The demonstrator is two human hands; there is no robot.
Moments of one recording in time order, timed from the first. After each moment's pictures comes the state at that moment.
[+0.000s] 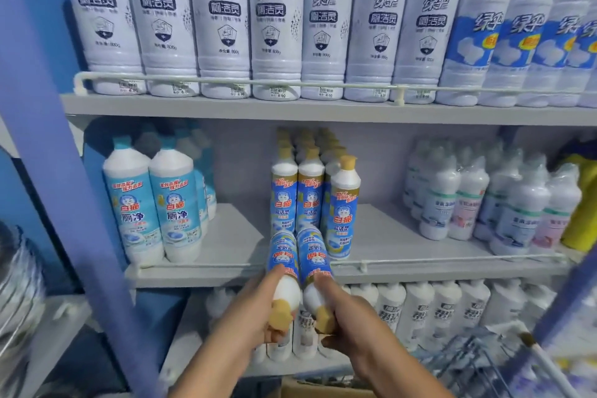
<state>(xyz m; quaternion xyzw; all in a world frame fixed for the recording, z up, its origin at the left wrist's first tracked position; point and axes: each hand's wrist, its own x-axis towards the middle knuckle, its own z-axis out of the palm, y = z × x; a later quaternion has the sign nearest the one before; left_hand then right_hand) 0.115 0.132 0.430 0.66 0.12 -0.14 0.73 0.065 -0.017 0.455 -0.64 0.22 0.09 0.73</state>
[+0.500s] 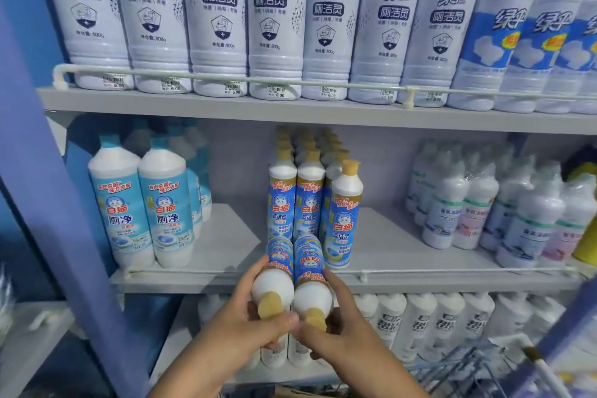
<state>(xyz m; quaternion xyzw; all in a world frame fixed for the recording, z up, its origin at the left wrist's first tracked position) 0.097 0.150 0.446 0.67 -0.06 -0.12 0.73 0.055 -0.025 0.466 -0.74 0.03 0.06 0.67</state>
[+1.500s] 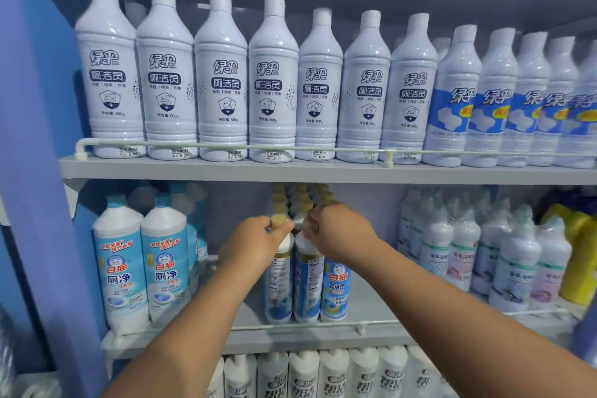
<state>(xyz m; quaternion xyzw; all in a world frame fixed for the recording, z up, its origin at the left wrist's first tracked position) 0.224 0.125 0.569 0.93 -0.02 0.15 0.34 0.198 -0.038 0.609 -0.98 -0.07 -0.16 0.05</state>
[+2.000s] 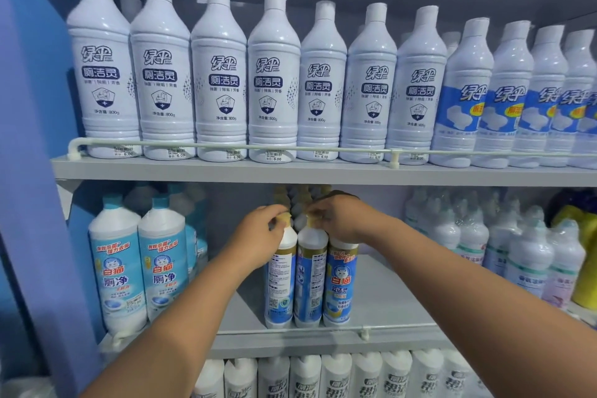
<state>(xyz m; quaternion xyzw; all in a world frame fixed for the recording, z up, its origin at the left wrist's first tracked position) 0.245 0.127 0.575 0.89 -0.16 0.16 0.39 0.244 -0.067 0.621 -0.98 -0.13 -0.08 0.09</state>
